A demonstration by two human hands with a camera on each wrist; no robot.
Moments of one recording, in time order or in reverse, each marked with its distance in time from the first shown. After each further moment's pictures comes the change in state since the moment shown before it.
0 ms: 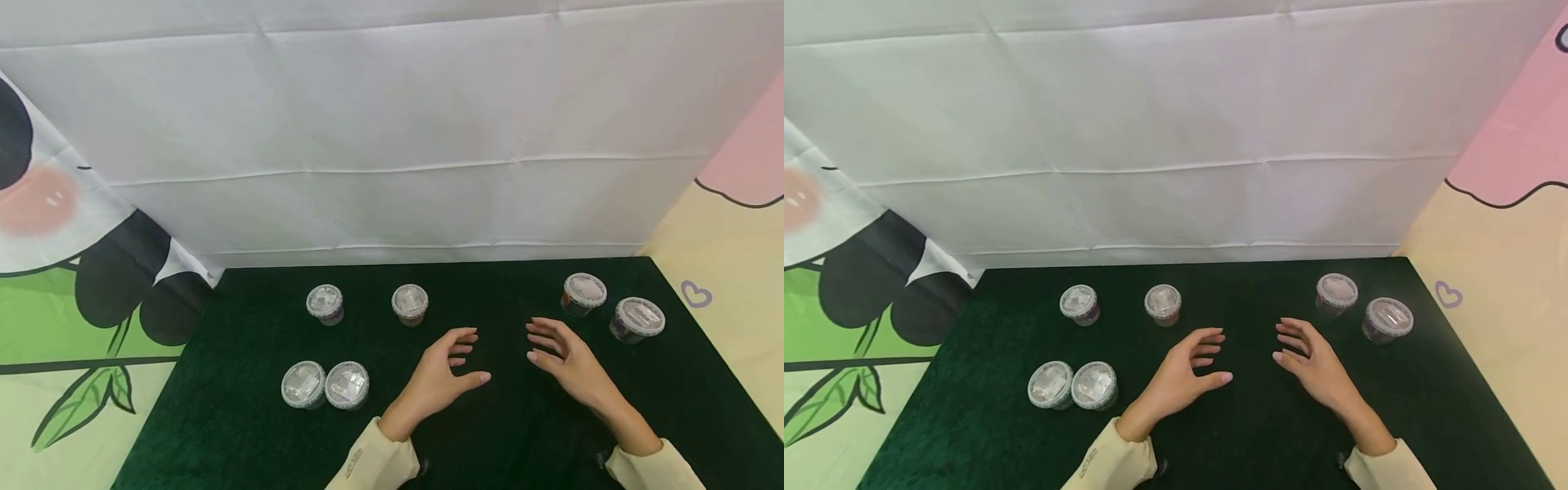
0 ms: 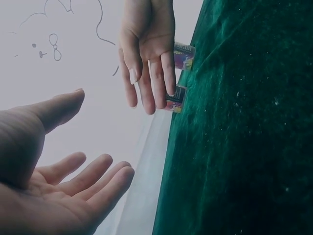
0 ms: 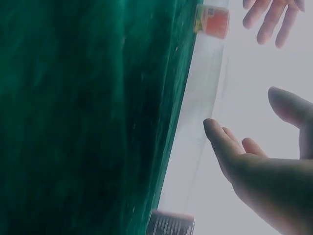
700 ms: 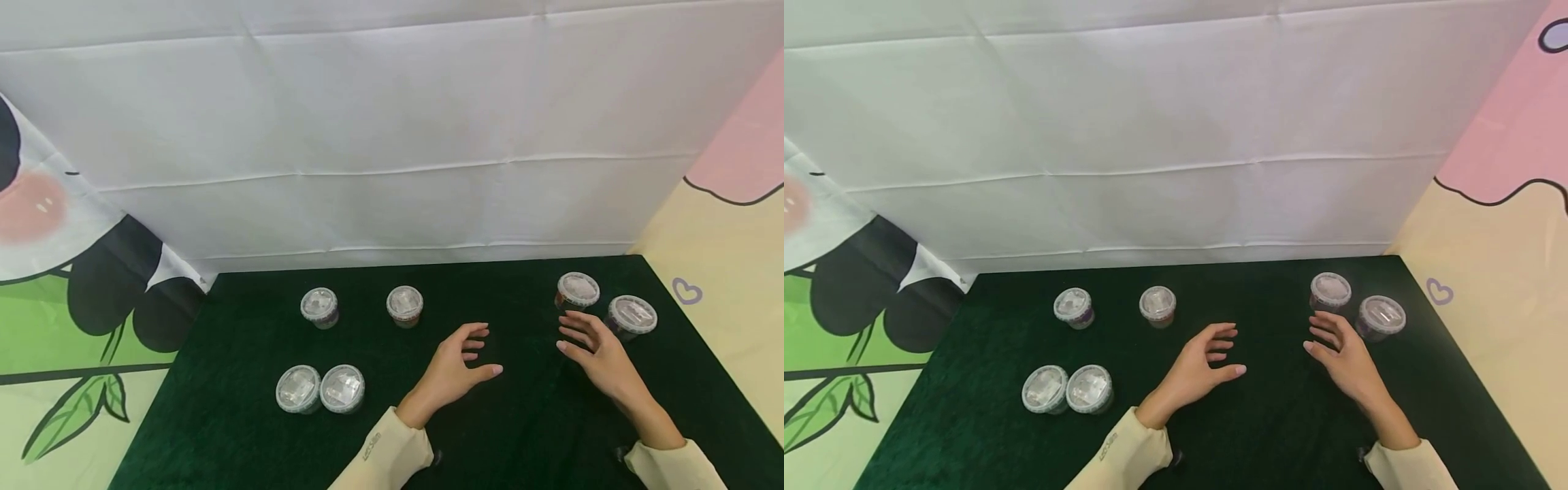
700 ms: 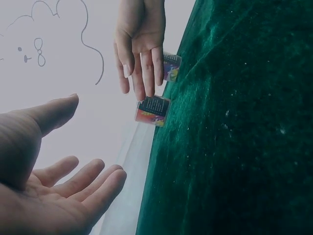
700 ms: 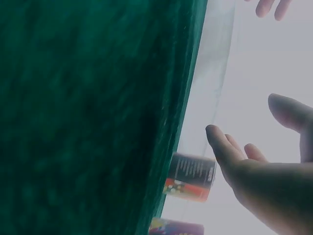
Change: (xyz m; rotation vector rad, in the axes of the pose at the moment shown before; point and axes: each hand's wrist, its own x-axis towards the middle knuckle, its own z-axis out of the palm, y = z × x) left_hand 0.025 -0.002 0.019 -0.018 -0.057 -0.030; right_hand -0.009 0.029 -0.044 -0.043 0.134 -0.005
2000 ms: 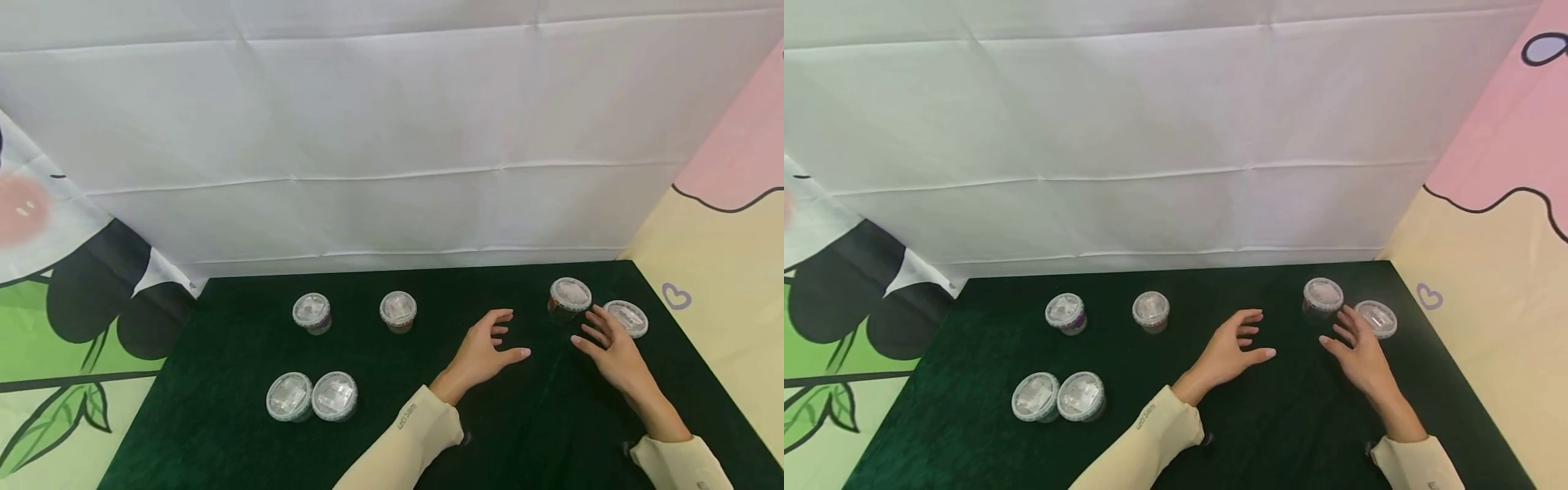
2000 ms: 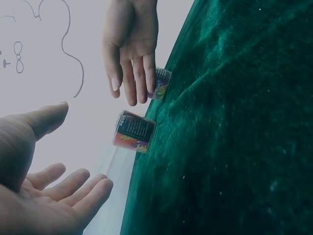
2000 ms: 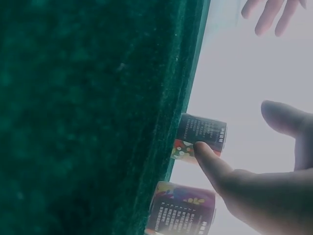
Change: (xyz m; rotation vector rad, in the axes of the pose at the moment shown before) left_hand 0.056 0.008 0.040 0.025 0.011 0.004; right_hand 0.010 0.014 -0.029 -0.159 -0.001 0.192
